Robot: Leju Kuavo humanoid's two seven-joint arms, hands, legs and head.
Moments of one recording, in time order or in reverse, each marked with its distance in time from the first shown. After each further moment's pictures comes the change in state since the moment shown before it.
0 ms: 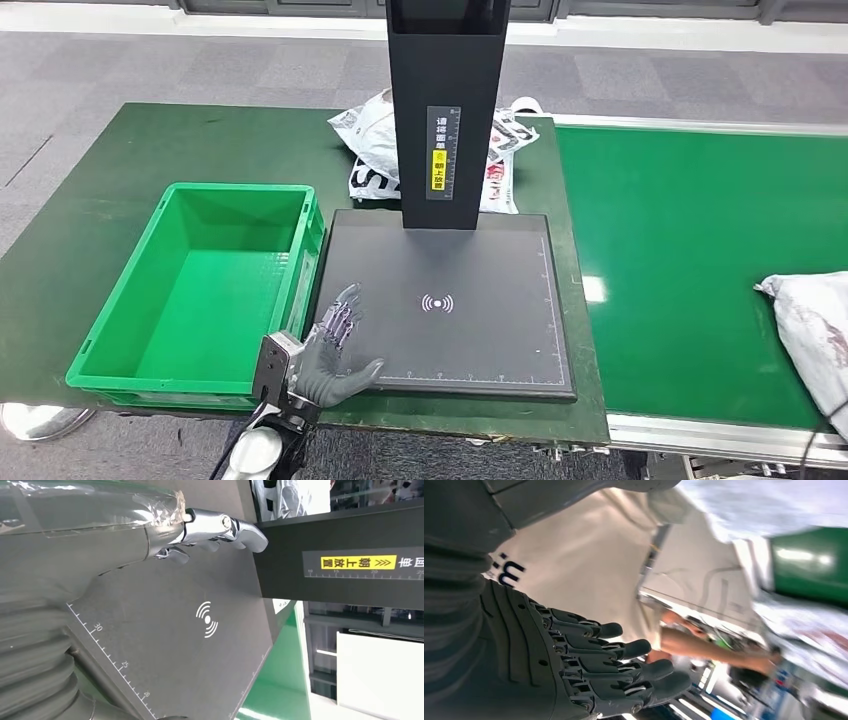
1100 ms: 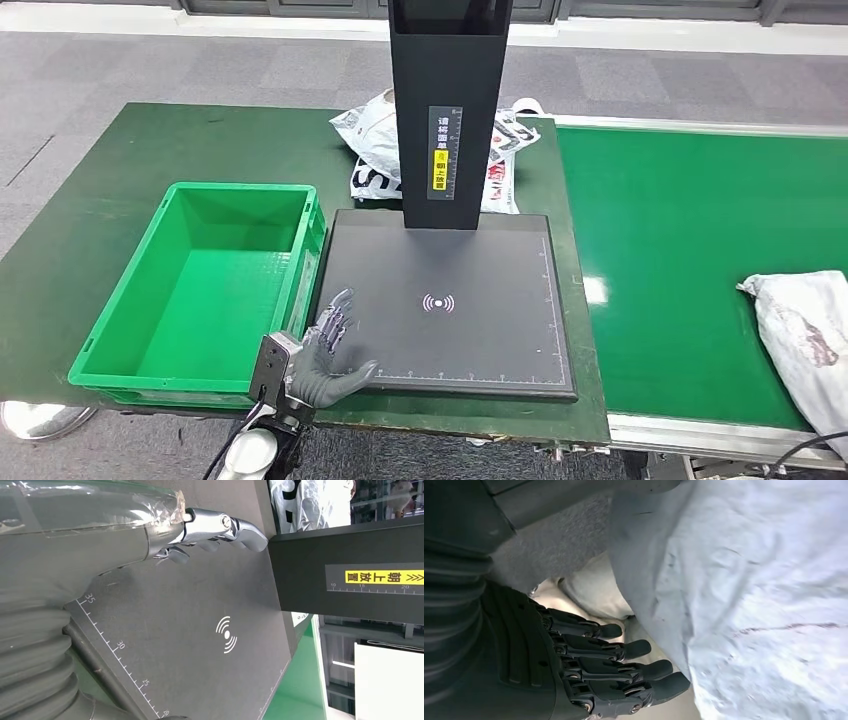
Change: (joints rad) left arm -0.005 0.025 0.003 0.029 0.002 0.033 0.017; right arm -0.001 -0.014 -0.363 0.137 -0.311 0.230 -0.308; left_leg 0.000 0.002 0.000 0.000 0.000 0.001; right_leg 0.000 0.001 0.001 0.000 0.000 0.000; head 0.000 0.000
